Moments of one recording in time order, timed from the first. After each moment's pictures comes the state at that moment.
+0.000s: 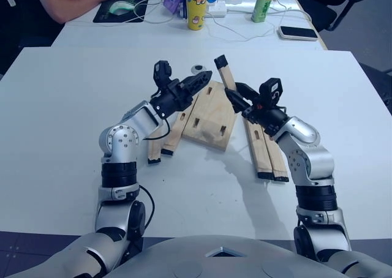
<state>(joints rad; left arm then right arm) -0.47 0.04 0.13 -0.03 -0.86 0.85 -0.28 -0.23 -0.30 0.00 -0.15 0.37 0.34 0.61</state>
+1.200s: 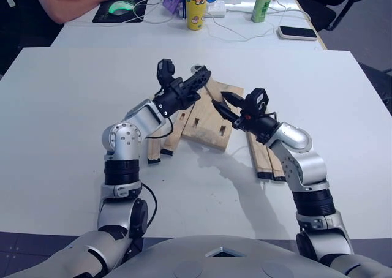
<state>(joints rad) -0.49 0.03 0.15 0.00 -0.82 0.81 -0.30 -0.20 -0.34 0.09 -0.15 0.32 0.27 0.66</state>
